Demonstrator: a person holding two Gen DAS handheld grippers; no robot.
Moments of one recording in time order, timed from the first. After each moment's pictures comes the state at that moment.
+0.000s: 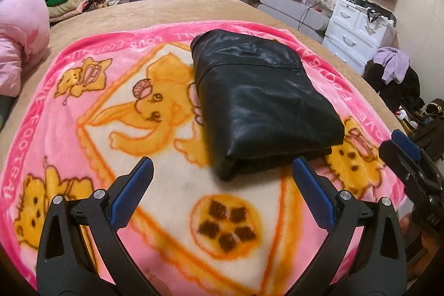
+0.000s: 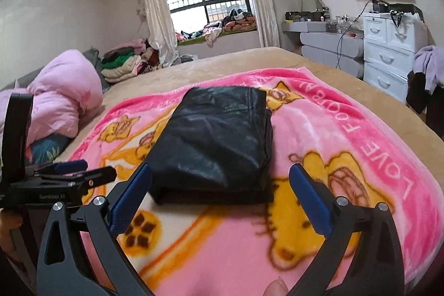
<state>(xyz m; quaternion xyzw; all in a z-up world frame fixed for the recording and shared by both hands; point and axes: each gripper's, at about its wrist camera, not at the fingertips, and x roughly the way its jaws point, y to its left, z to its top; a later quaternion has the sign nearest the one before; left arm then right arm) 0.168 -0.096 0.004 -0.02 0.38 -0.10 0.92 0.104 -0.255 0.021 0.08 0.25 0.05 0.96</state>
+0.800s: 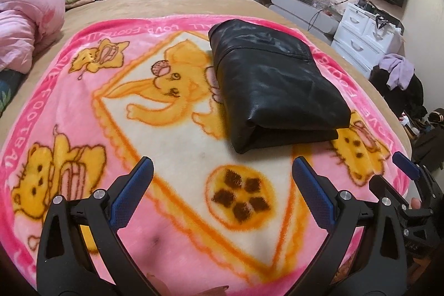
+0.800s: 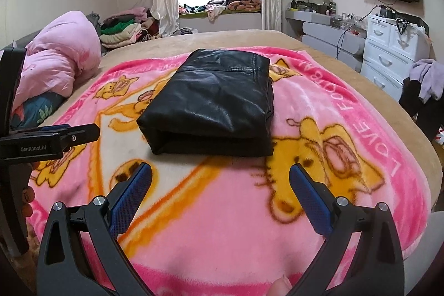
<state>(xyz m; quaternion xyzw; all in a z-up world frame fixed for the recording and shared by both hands) 0.138 -0.073 -0.009 -0.04 0.39 -0.08 0.92 0.081 -0.233 -0.006 0.02 0.31 0.04 0.95</state>
